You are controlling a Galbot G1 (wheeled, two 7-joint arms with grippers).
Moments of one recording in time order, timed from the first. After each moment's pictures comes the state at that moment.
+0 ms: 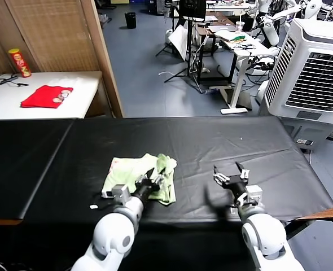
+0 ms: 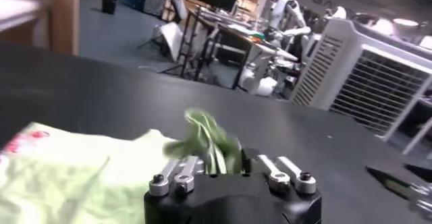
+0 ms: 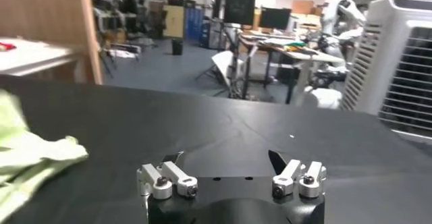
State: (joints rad) left arm 1.23 -1.37 -0.21 -2.06 -0.61 0.55 -0.25; right arm -1.25 1.29 0.43 1.99 0.24 -0.43 0.01
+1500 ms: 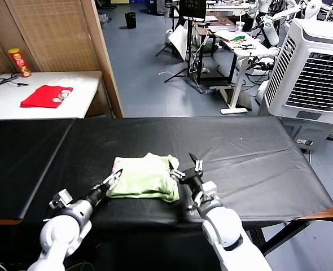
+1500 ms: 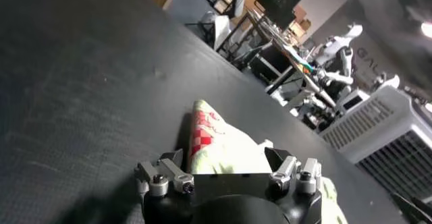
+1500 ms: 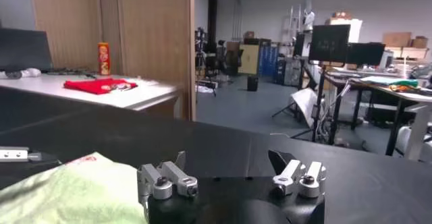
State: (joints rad) left arm 1.29 -1.23 -0.59 -1.87 -1.13 0.48 -0.14; right arm -1.14 1.35 0.17 1.91 0.13 -0.31 0.05
